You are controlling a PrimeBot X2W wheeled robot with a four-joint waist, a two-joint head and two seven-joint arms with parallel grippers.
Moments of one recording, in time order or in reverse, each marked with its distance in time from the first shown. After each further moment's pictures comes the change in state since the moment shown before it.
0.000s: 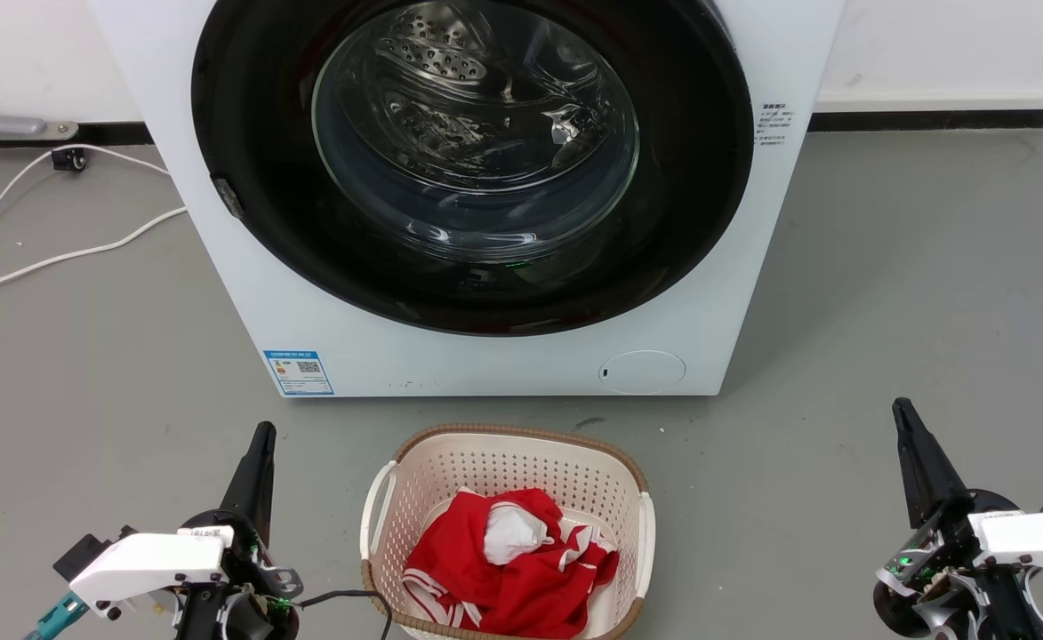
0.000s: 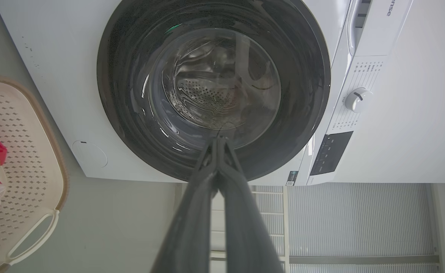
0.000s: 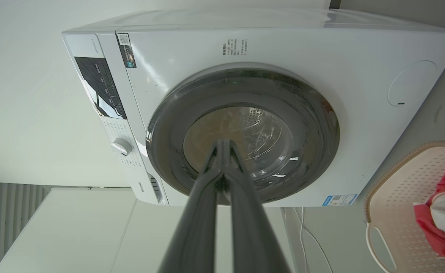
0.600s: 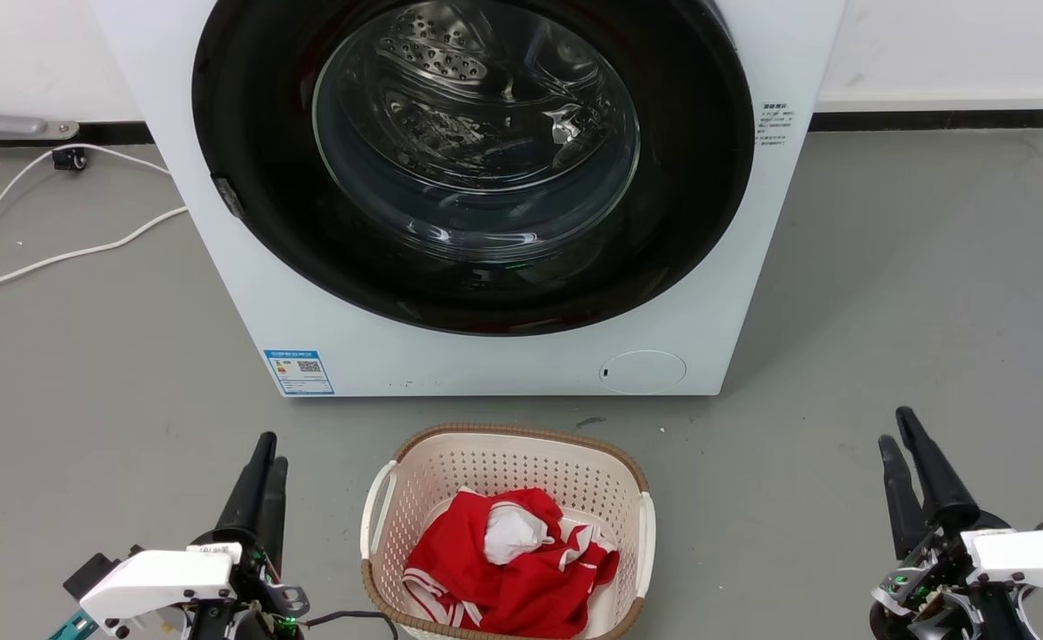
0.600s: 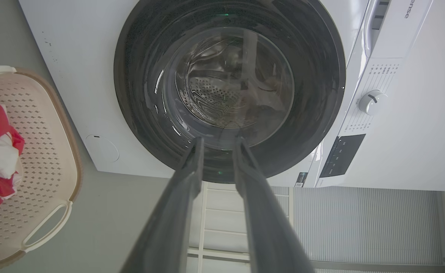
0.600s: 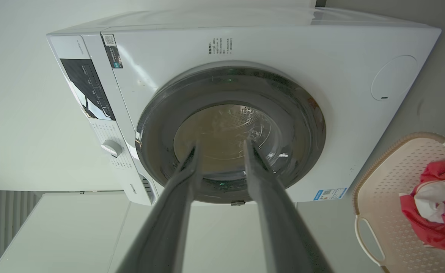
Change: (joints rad) left arm 0.017 -0.007 0.000 0.019 0.004 0.001 0.000; right arm 0.018 0.007 -0.002 0.017 -0.004 0.000 0.004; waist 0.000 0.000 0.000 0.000
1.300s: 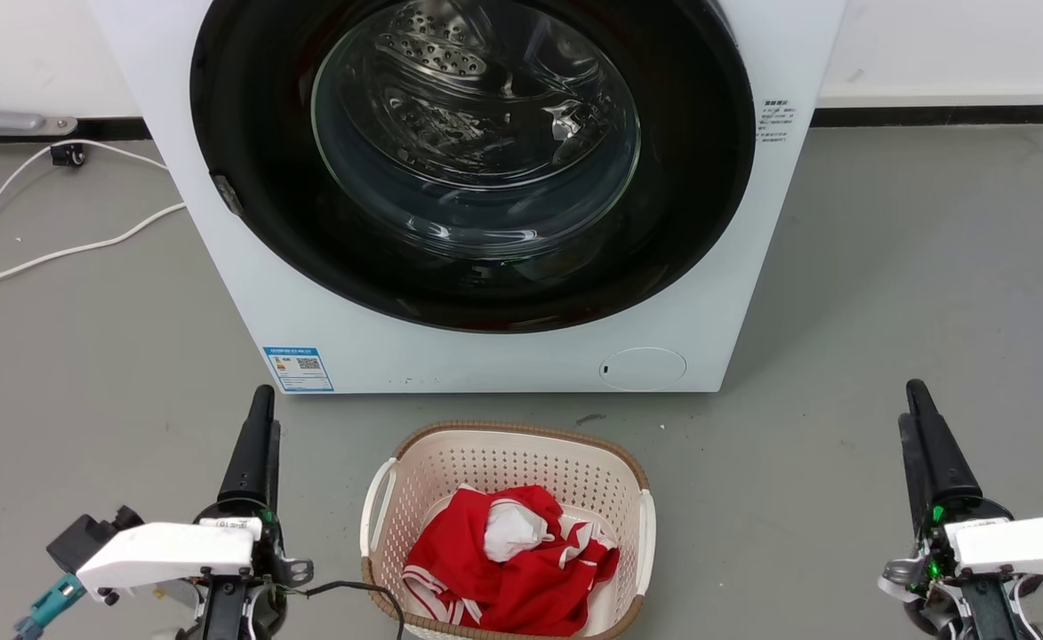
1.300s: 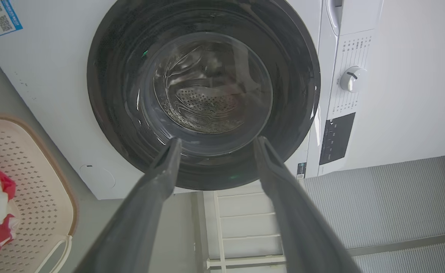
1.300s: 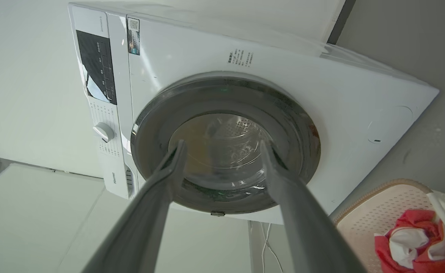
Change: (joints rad) left arm 0.002 0.002 -0.054 -0.102 0.131 0.000 -0.097; right arm 0.025 0.003 0.026 -0.099 -0.194 0.000 -0.097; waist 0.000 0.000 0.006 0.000
